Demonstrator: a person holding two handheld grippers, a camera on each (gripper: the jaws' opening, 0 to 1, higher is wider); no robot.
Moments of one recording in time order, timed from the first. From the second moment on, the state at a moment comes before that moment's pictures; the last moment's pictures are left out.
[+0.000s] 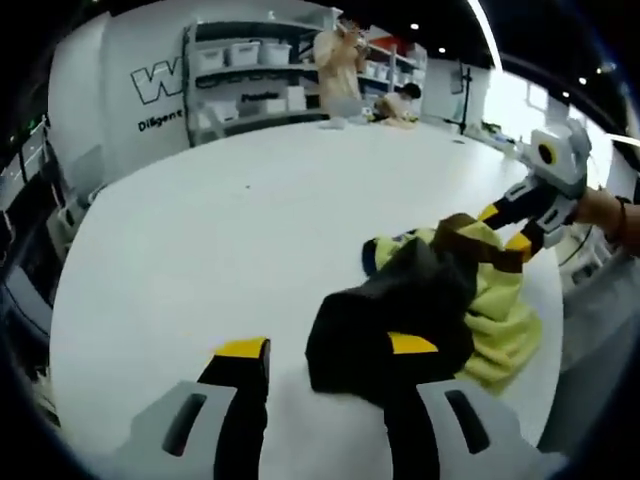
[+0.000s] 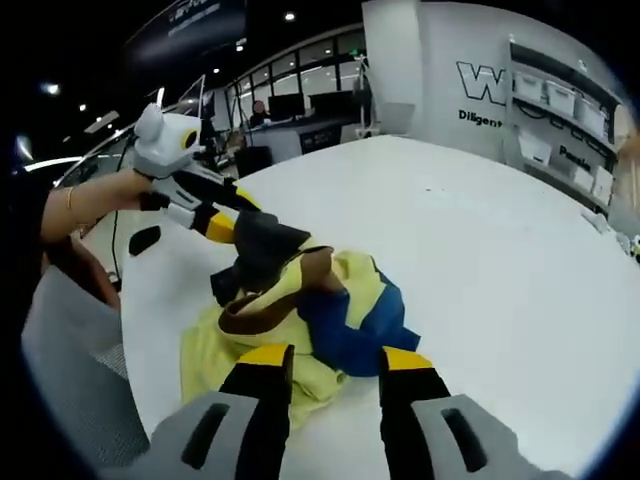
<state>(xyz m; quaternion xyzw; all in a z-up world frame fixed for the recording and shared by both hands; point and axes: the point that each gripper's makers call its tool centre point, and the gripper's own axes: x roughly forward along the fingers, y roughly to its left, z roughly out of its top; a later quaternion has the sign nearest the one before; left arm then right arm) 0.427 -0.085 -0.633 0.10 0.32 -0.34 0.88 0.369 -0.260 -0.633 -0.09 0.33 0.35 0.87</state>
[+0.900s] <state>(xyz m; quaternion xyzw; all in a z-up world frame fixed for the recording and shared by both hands) 0.423 -0.082 -0.658 0.15 0.36 -0.35 0.85 0.368 -0.260 -0.625 -0.10 0.31 0.36 0.87</state>
